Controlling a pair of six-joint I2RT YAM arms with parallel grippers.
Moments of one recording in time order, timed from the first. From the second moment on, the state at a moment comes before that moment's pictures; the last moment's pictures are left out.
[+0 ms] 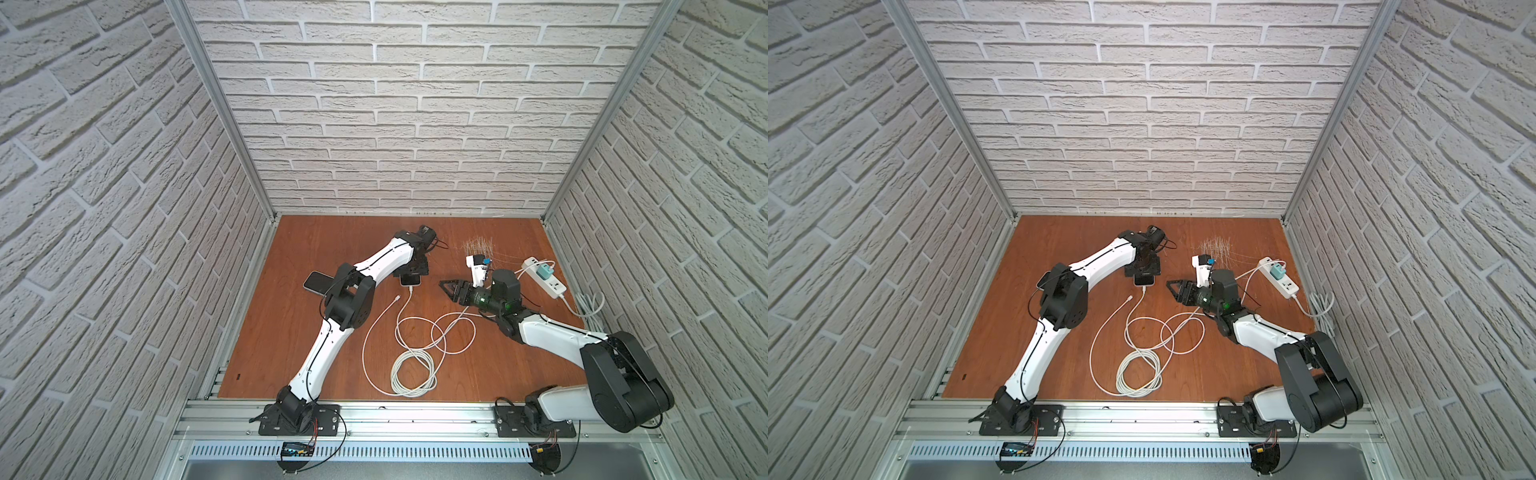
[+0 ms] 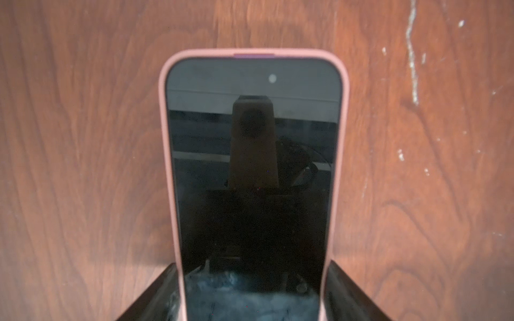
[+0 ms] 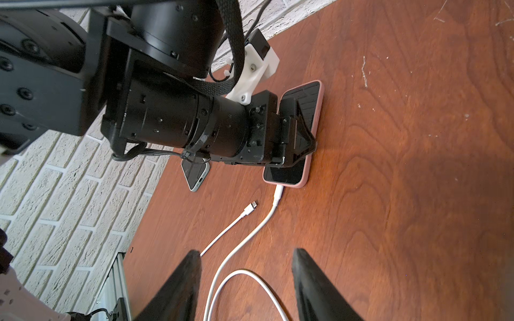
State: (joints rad) left arm -0.61 2.48 2.21 -1.02 -0.15 -0.67; right arm 0.37 1.39 0.54 0.47 -0.48 0.63
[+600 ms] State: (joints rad) left arm -0.60 2.29 2.16 -1.02 -0.20 -0.59; right arm 0.34 1.40 0.54 0.50 -0.49 0.66
